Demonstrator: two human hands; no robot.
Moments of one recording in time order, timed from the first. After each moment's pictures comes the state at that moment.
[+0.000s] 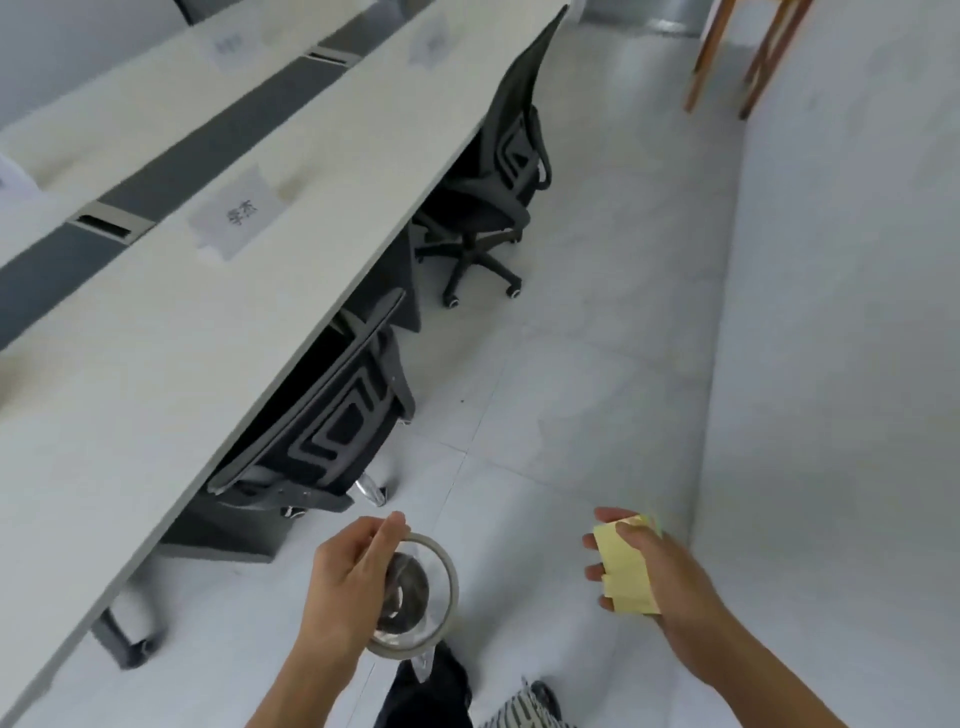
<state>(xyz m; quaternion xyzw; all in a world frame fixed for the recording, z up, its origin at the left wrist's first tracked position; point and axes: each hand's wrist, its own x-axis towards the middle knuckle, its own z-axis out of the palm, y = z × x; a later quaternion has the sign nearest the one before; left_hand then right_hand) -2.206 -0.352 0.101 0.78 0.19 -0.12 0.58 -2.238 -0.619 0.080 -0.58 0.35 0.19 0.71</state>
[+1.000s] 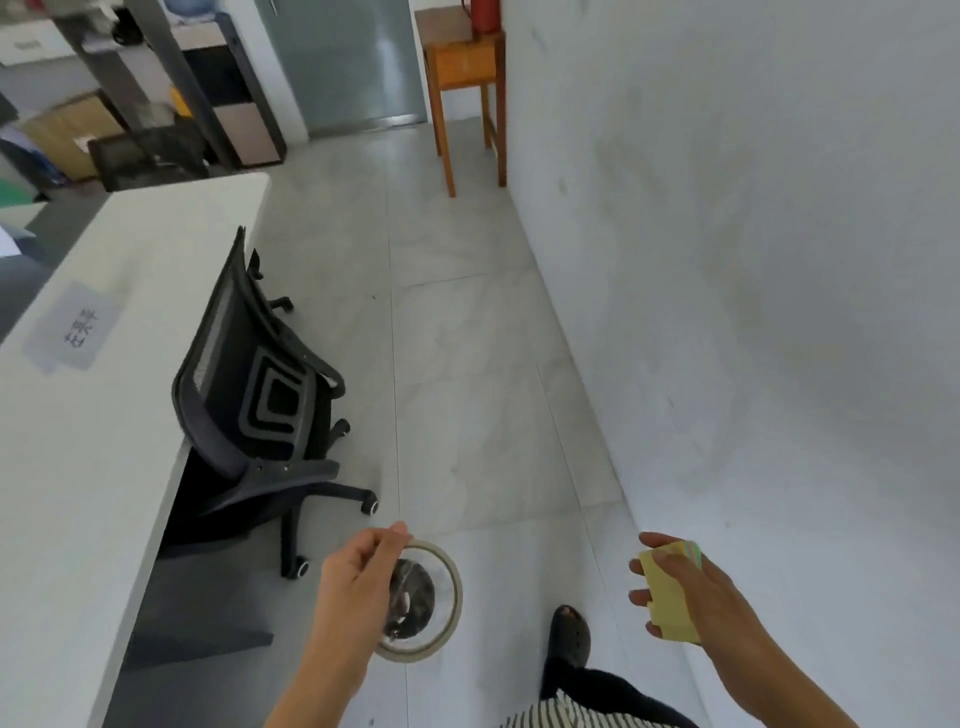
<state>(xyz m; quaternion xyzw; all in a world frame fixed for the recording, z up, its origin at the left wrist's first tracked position) -1.610 -0.759 0.110 0.81 0.02 -0.25 0.54 -1.808 -0.975 0.072 -0.52 0.49 -0.05 0.70</state>
